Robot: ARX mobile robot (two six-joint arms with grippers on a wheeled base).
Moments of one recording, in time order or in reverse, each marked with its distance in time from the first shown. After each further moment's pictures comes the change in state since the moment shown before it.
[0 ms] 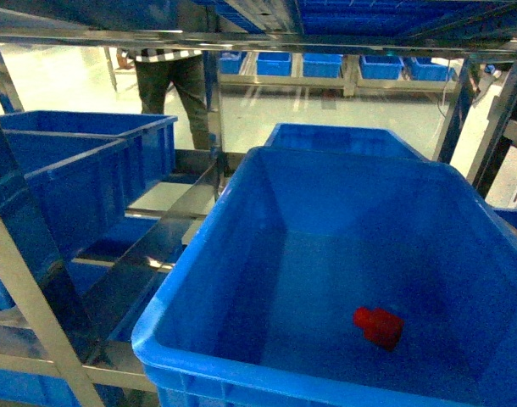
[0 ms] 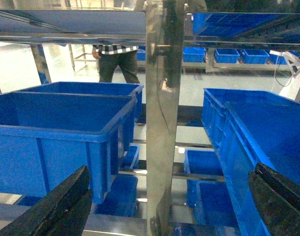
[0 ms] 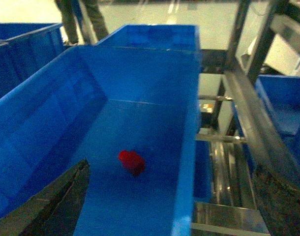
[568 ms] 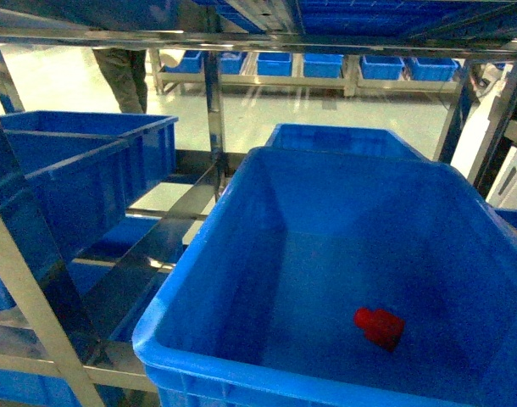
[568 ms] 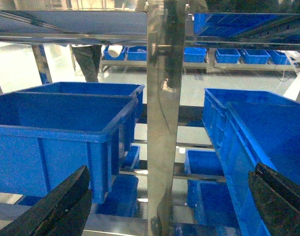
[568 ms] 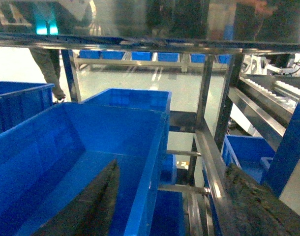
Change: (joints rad) left arm 0.000 0.000 0.000 0.000 0.000 0.000; right arm -0.288 -0.658 -0.140 -0.200 -0.195 -0.150
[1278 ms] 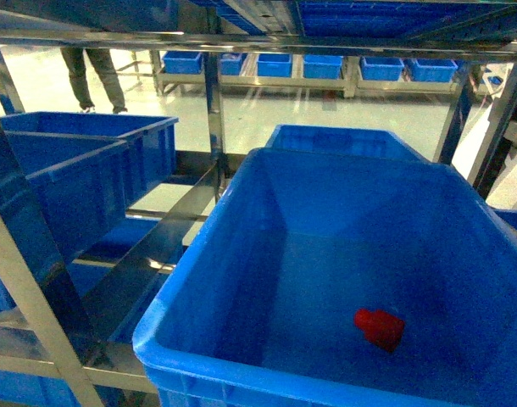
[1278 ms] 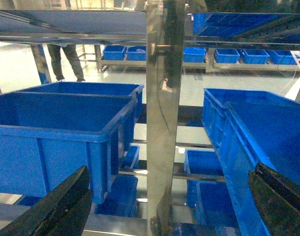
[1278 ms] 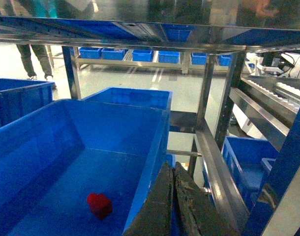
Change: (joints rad) left arm 0.000 0.000 0.000 0.000 0.000 0.000; right arm 0.000 -0.050 -0.056 0.008 0.001 -0.016
